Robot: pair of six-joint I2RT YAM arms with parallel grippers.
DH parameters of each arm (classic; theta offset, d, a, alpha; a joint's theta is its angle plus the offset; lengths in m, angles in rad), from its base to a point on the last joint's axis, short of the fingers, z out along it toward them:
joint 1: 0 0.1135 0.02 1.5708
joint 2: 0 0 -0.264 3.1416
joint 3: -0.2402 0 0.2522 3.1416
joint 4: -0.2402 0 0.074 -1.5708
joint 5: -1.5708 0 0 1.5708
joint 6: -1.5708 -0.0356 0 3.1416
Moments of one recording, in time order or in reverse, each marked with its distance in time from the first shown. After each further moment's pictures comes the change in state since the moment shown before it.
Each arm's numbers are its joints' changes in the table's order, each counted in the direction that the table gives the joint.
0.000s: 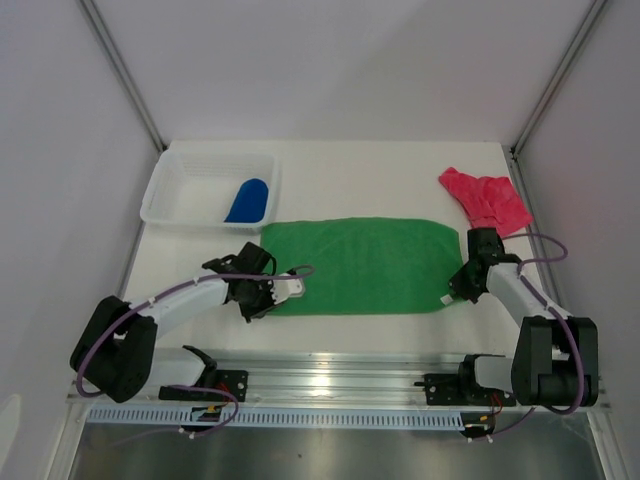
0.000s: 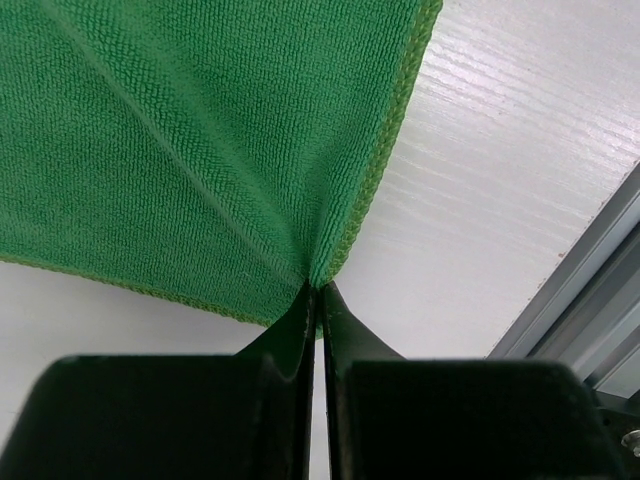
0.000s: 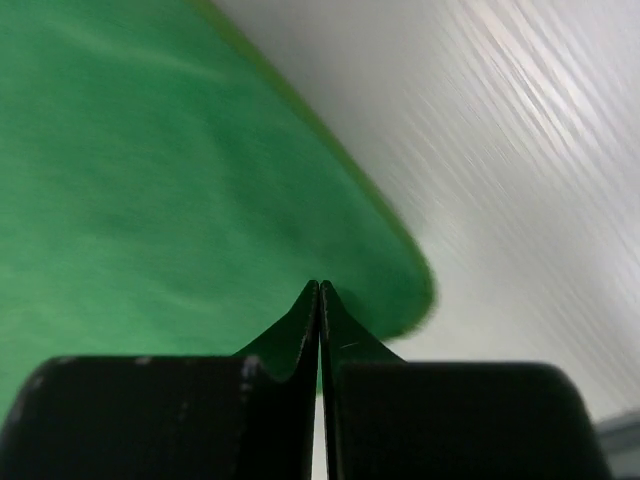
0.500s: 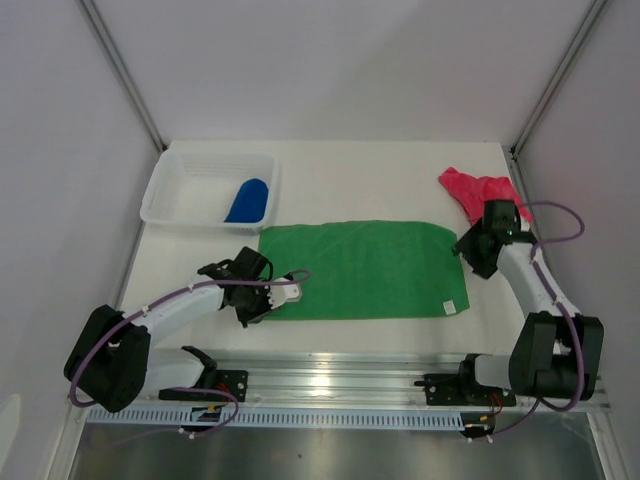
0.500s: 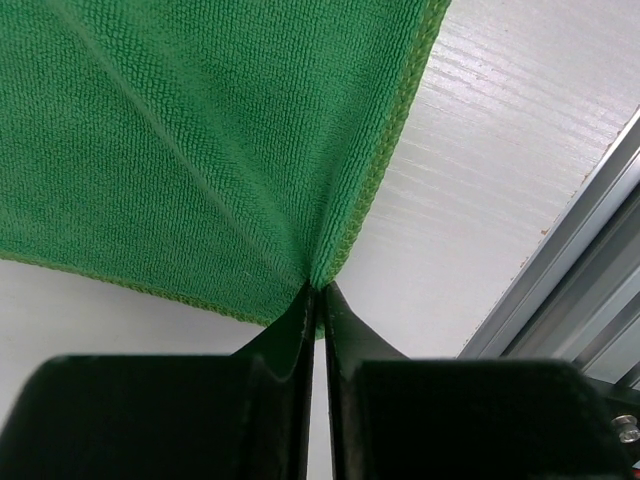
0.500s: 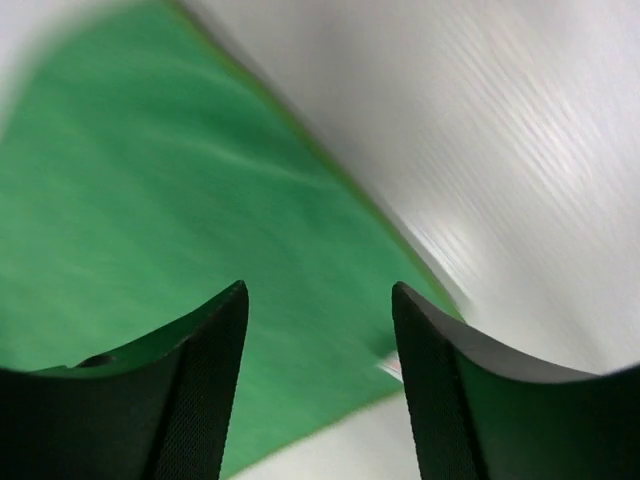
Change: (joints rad) left arm -0.001 0.064 0.043 -0.027 0.001 0.008; right arm -0.061 0.006 -0.123 -0.073 0.001 0.040
